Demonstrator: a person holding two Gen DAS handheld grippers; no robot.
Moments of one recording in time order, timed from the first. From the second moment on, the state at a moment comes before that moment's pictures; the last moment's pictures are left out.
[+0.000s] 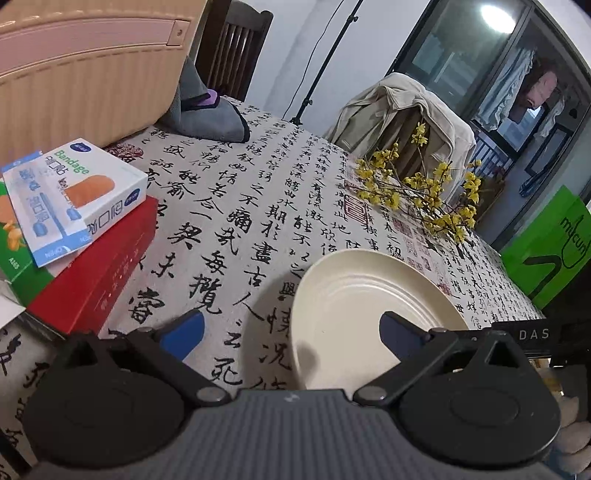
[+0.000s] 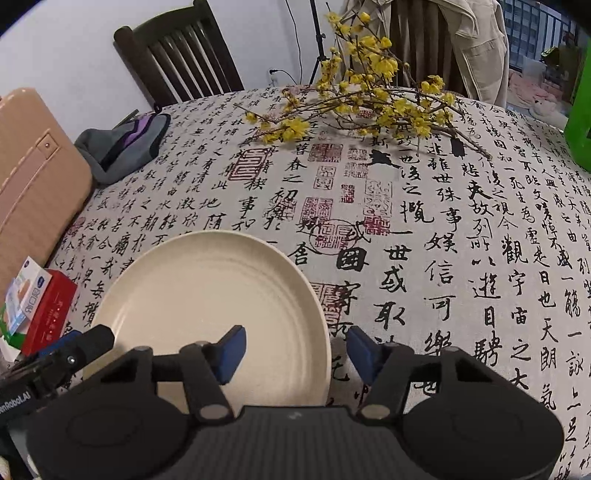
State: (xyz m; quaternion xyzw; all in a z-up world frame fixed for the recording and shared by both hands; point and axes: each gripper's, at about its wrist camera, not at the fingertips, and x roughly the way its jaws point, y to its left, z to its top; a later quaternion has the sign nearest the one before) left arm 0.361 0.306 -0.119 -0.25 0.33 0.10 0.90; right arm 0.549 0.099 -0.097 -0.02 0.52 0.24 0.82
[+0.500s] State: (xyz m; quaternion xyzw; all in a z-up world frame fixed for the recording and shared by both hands) left arm 0.363 0.301 -0.119 -0.22 0.33 0.12 0.91; right arm 0.552 0.103 -0.104 -0.04 0.52 0.23 0.82
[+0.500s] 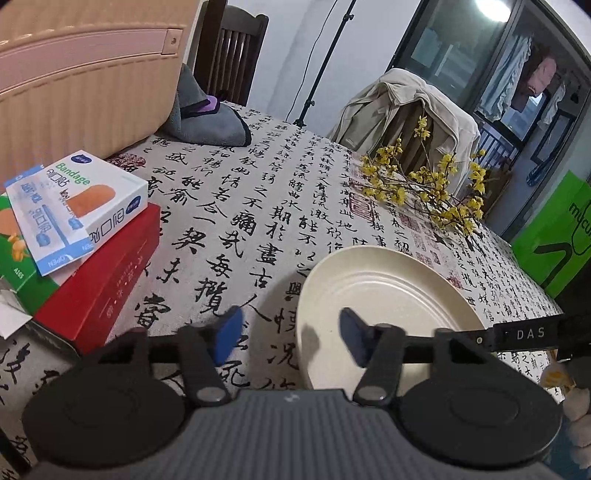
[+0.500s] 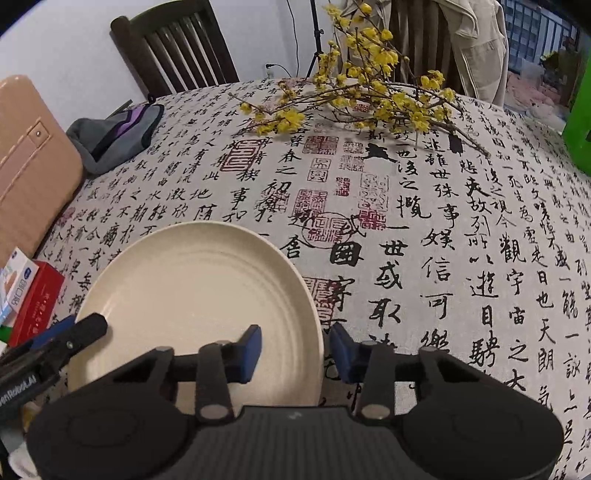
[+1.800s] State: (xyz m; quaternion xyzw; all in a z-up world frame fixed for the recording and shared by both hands) left arm 0.366 0.295 -0.121 -0.19 0.34 0.10 0.91; right arm 0.539 0.110 -0.099 -0.09 0.49 0.26 0.82
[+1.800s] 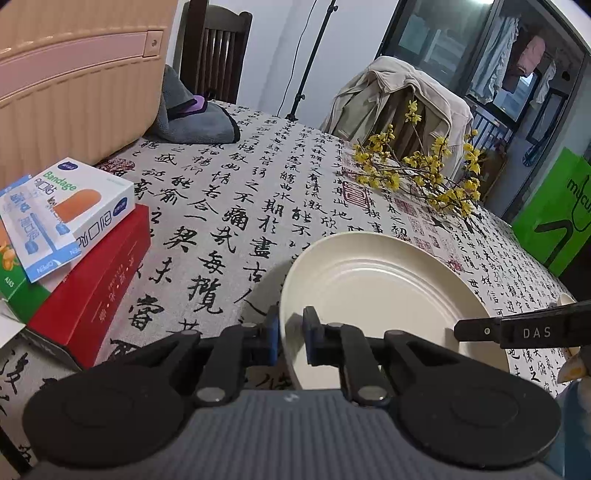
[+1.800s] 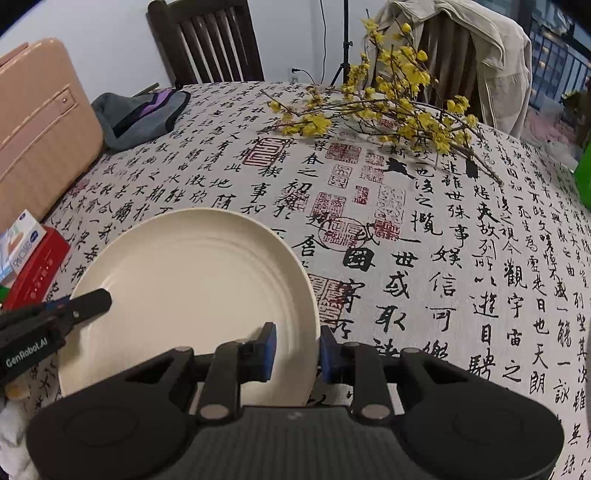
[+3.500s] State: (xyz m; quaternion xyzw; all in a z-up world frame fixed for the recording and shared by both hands) left arm 0.358 0.295 -0.111 -0.18 0.32 0.12 0.92; right arm 0.518 0.113 -0.086 -0.11 0.44 0.26 0.85
